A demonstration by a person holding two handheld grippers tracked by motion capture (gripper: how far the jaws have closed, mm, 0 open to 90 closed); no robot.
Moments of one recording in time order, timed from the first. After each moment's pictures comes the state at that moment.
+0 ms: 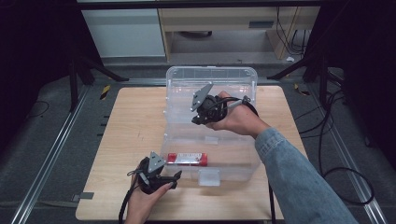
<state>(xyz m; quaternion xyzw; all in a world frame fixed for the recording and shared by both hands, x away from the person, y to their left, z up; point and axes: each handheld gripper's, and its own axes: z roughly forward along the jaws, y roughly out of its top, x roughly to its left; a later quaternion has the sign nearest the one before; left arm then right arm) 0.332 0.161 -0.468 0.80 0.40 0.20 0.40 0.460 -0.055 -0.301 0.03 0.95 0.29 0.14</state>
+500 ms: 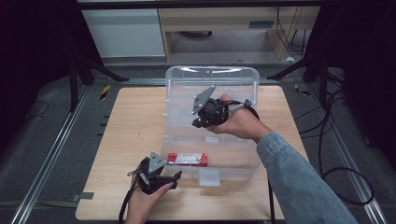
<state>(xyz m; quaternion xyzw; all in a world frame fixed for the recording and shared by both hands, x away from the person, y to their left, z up) 0.331 0.161 -0.468 0.80 0.40 0.21 0.40 0.451 -0.058 -0.304 0.03 0.95 0.30 0.13</state>
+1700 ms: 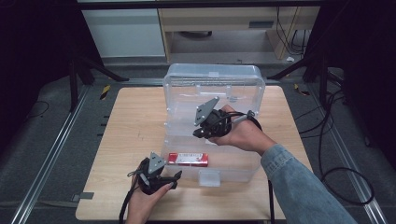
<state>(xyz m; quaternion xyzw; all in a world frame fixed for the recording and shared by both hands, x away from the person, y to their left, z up) 0.330 0.160 -0.469 0.79 0.40 0.21 0.40 0.425 -0.064 -0.315 0.03 0.94 0.31 0.12</state>
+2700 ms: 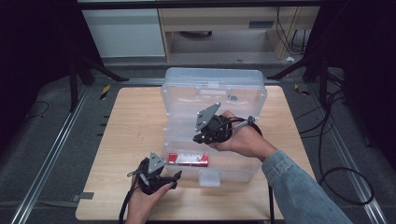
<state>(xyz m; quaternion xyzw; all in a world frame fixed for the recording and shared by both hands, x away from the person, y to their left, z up) 0.330 0.161 -0.469 0.79 0.41 0.20 0.40 0.414 -0.065 -0.324 0.03 0.94 0.31 0.11</state>
